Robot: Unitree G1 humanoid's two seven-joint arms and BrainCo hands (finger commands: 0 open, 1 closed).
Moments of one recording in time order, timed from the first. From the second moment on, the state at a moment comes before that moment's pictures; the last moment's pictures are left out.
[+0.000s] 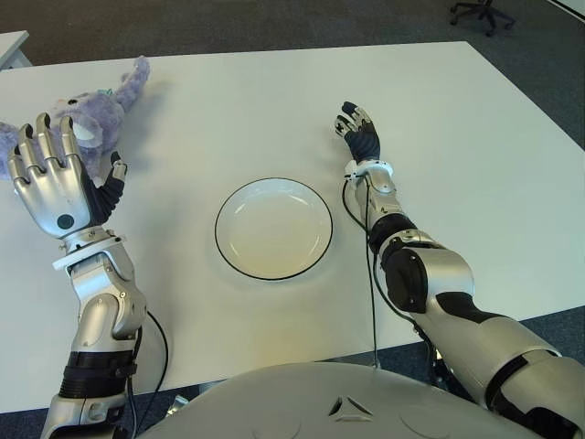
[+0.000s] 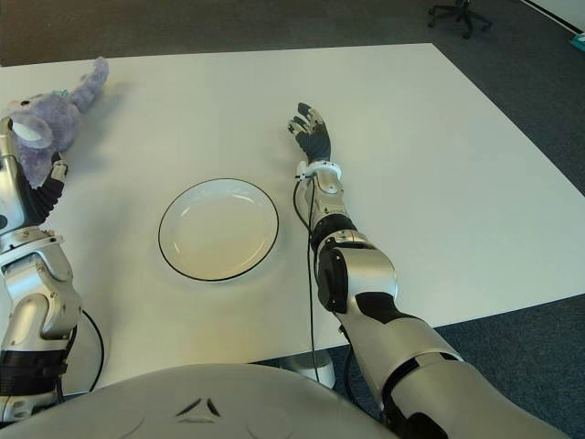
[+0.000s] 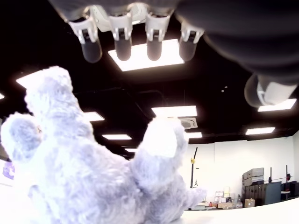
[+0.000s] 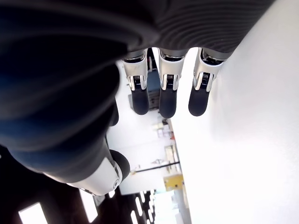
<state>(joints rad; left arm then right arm) 0.13 0.38 0.09 -0.21 1.12 0.47 0.49 -0.87 0.00 -0.27 1.28 0.08 -0.41 0.04</state>
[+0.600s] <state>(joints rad) 0.02 0.40 0.11 -0.06 1.01 0.40 0.55 -0.87 0.00 -0.28 1.28 0.08 -0.41 0.04</state>
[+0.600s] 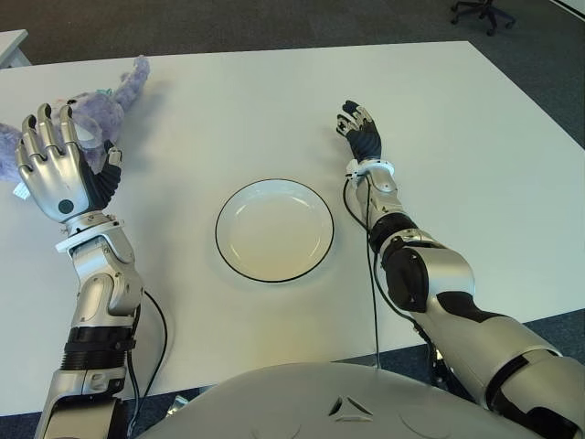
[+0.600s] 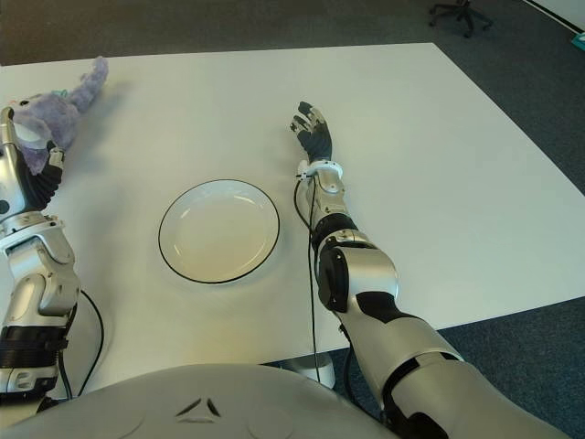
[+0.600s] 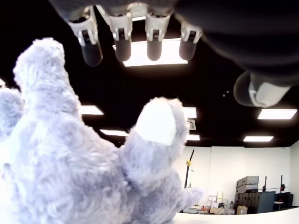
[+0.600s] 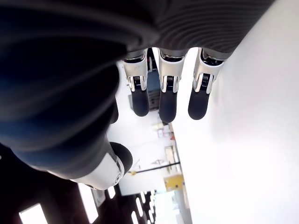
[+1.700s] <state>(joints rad) -0.10 0.43 0.10 0.11 0.91 0.34 0.63 -0.88 -0.01 -0.29 1.28 0.08 -0.41 0.03</state>
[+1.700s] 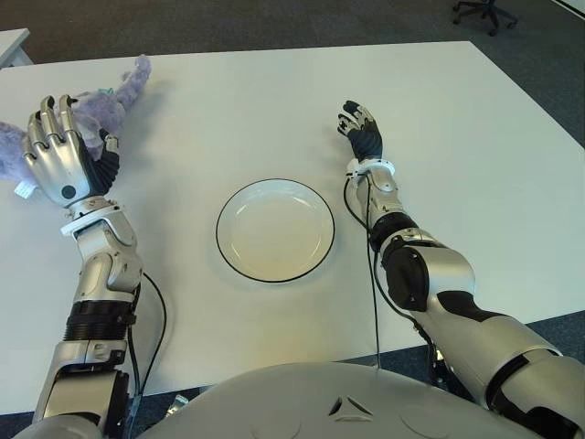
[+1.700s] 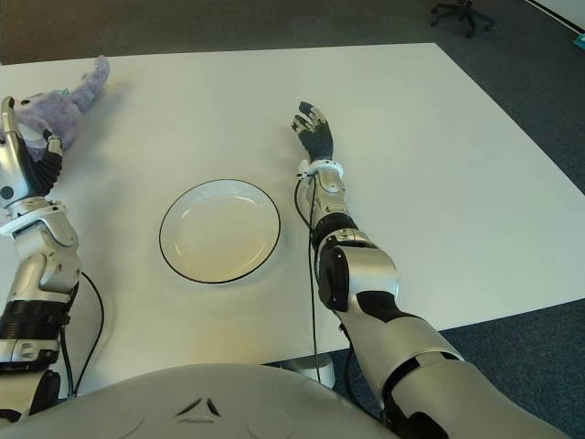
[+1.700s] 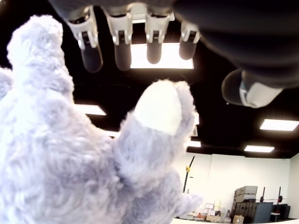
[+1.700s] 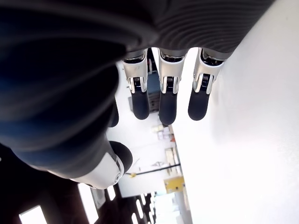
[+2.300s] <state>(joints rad) -0.15 0.46 0.10 0.19 0.87 0.30 0.66 -0.87 -0.03 -0.34 1.29 0.12 -0.42 0.08</state>
